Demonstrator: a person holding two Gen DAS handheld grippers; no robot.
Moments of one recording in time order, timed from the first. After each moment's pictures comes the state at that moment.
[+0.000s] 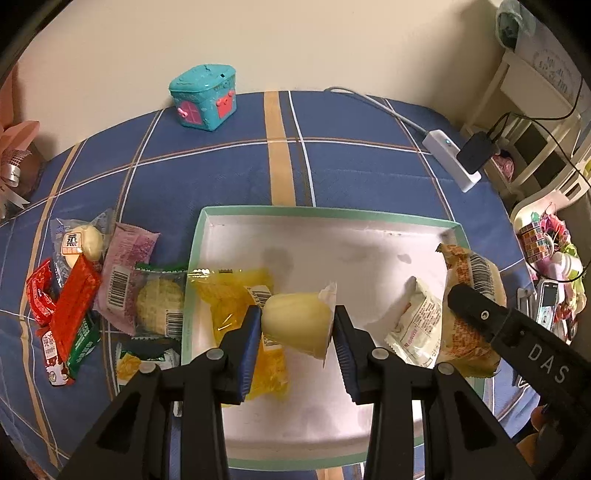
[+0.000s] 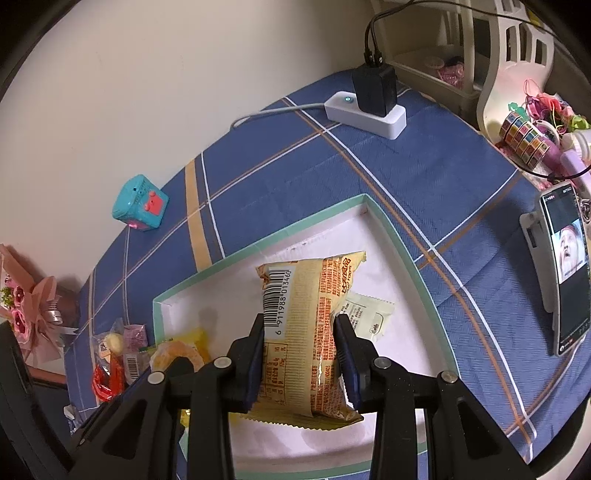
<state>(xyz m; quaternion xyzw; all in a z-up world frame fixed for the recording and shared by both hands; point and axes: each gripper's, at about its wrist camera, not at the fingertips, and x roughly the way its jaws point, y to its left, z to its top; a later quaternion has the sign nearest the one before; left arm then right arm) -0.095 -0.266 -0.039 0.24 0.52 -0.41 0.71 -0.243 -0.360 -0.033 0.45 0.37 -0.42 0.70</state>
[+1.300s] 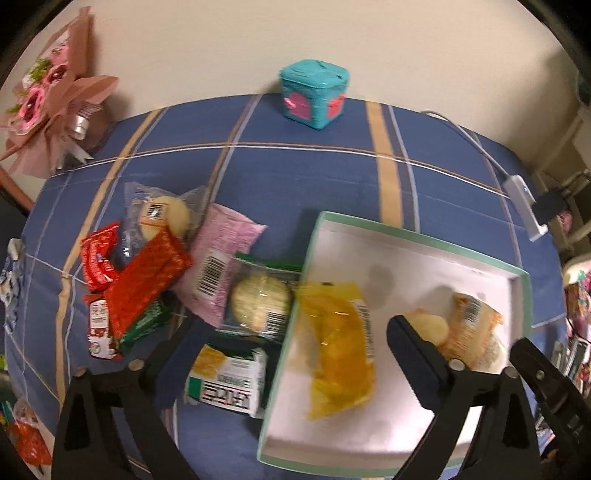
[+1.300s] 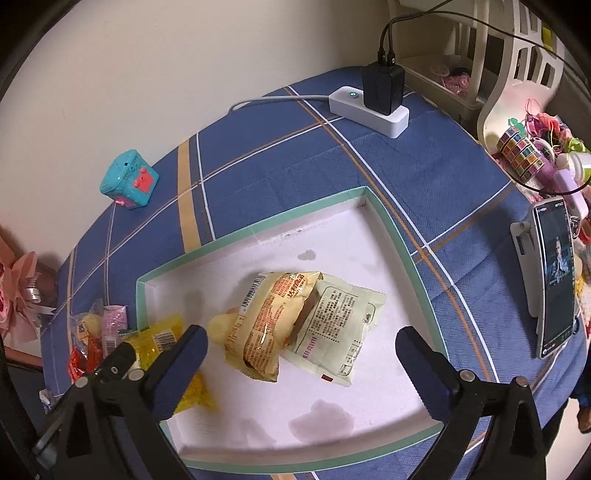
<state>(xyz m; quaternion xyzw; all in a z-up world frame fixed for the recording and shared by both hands) -0.038 -0.233 -0.036 0.20 0.53 -0.28 0.78 -0.230 -0.352 -0.033 0.41 0.42 -0.43 0.69</state>
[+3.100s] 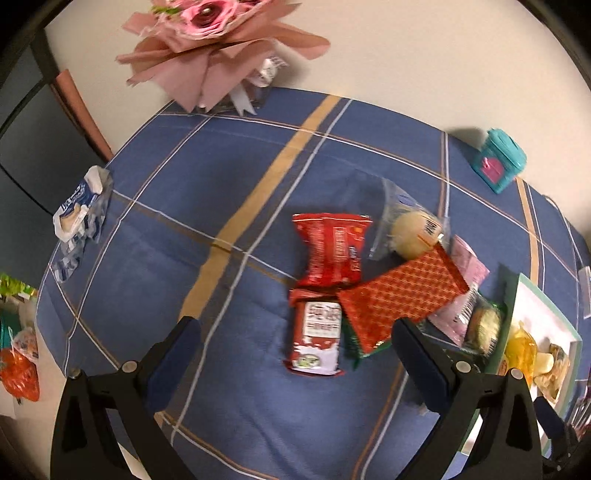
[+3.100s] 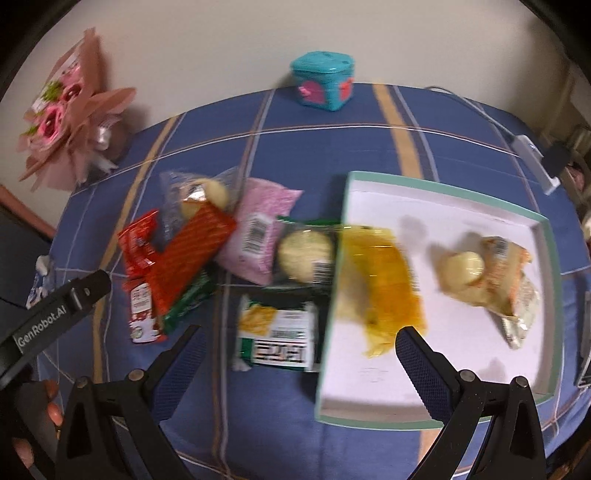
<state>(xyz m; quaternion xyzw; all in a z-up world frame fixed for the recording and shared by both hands) 0.094 -0.043 -0.021 0.13 0.54 -0.15 0.82 -0.057 -0.185 -0.035 0.27 0.51 -0.27 0.77</state>
